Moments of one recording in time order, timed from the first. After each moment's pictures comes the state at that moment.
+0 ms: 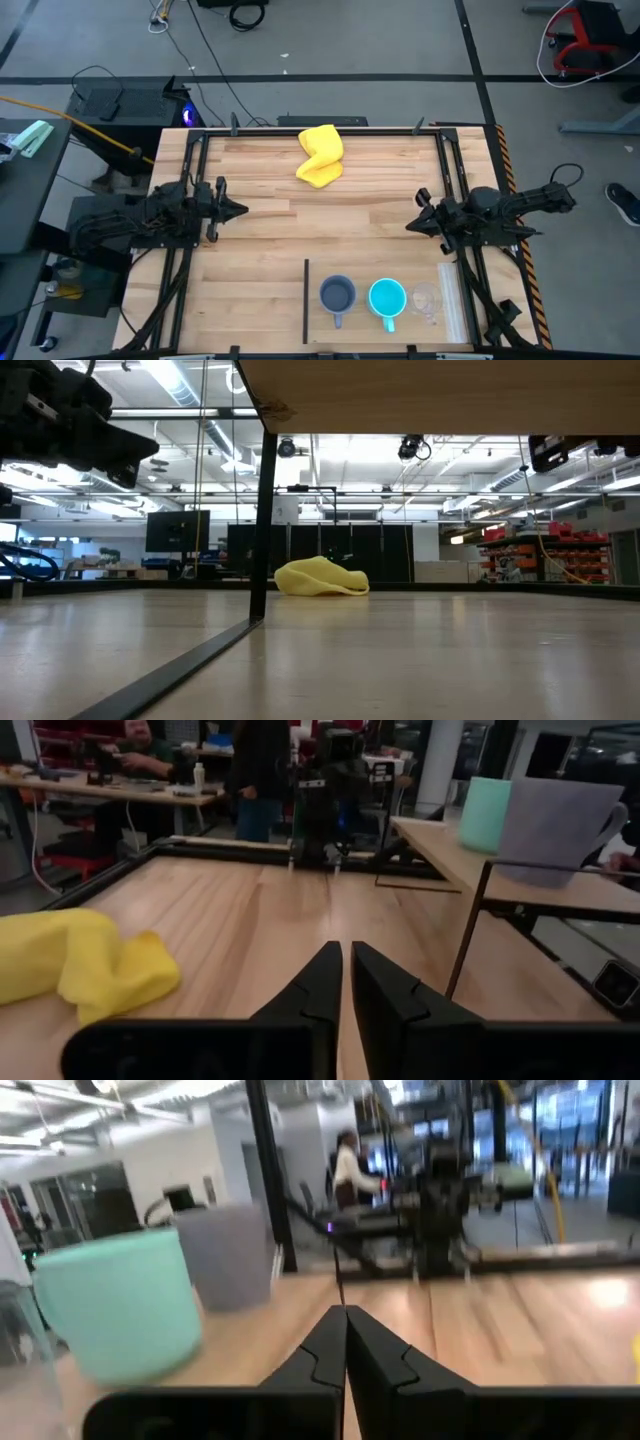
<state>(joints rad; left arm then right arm) 0.20 0.01 0.06 -0.08 0.20 -0.08 0.18 0.05 0.01 0.16 -0.10 0.14</state>
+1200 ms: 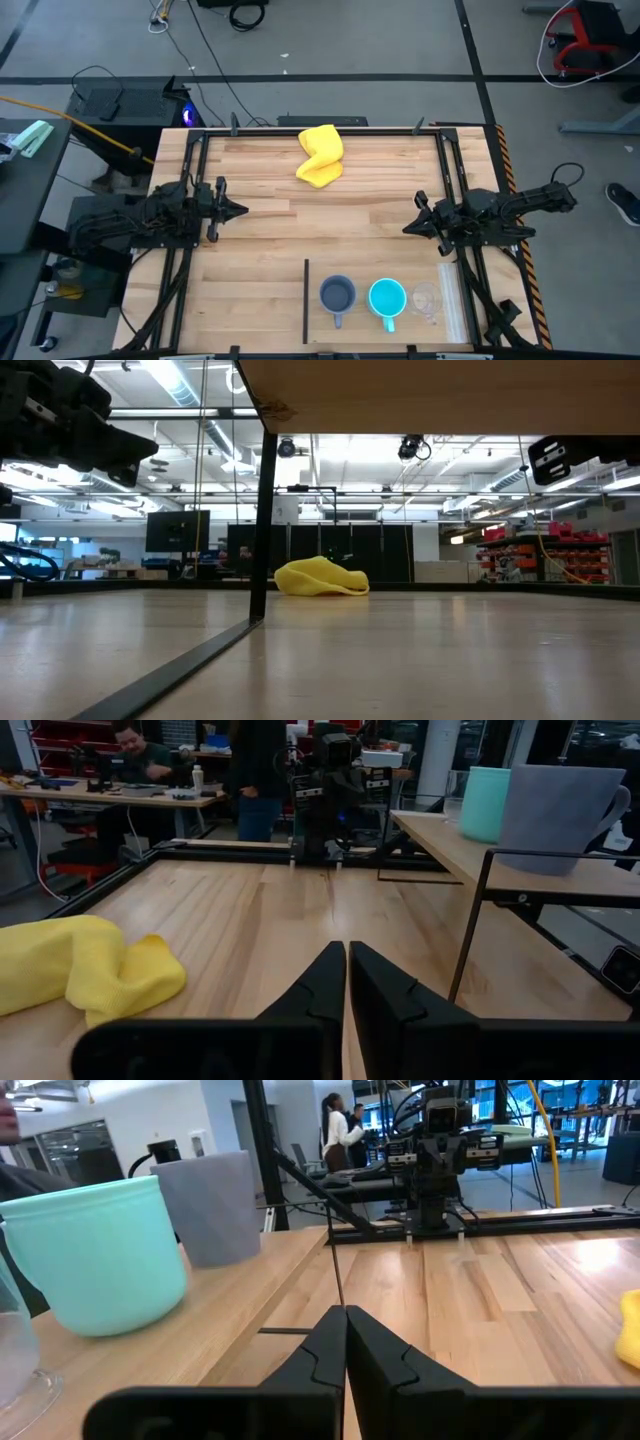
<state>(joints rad) 0.20 0.01 0.06 -0.09 0.20 -0.04 0.18 0.06 0.02 0.03 -0.10 0.14</state>
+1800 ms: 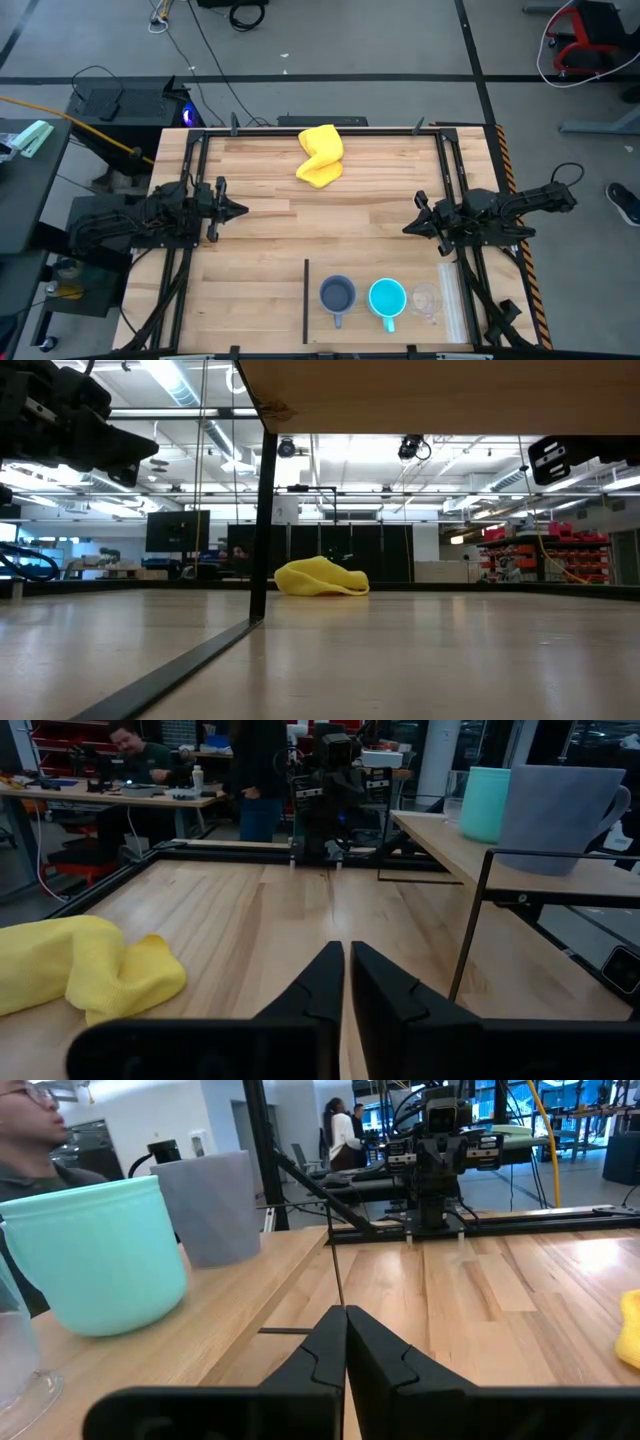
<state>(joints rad) 0.20 0.01 0.06 -0.09 0.20 -0.04 0.18 0.06 0.02 0.03 -0.10 0.14</state>
